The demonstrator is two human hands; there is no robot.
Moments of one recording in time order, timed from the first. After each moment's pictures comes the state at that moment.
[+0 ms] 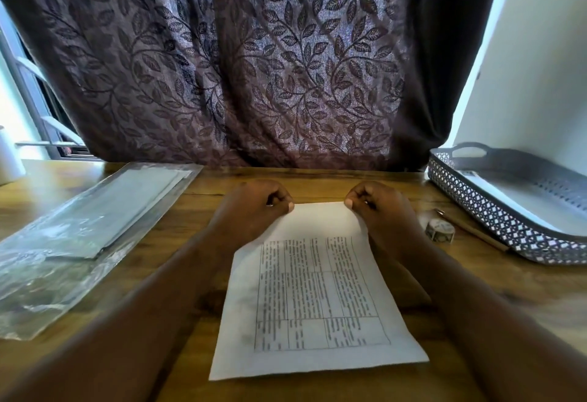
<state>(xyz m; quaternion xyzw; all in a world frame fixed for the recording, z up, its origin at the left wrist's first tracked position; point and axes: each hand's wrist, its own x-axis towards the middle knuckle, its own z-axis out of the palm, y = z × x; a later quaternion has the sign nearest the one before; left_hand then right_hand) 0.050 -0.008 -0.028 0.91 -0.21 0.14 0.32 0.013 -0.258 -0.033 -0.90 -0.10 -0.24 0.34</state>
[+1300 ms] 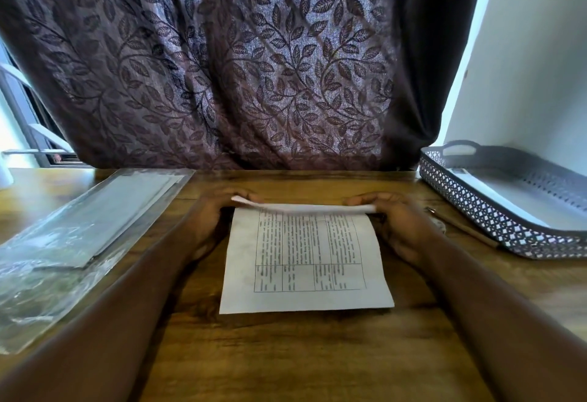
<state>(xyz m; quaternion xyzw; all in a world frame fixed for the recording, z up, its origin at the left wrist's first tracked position) 0.051 0.022 -0.036 0.67 -0.11 -0.04 0.74 0.015 -0.284 -0.034 -0.68 0.01 -0.03 0.73</state>
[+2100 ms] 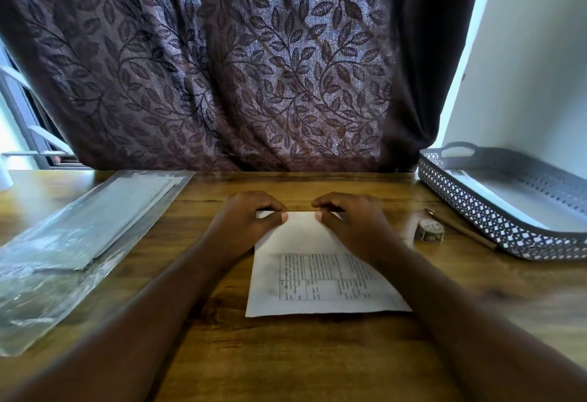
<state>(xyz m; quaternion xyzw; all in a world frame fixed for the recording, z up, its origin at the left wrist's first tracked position) 0.040 -0.010 -0.038 0.87 -0.27 0.16 0.38 0.013 -0.236 -0.034 -0.94 -0.13 -0.21 0.24</state>
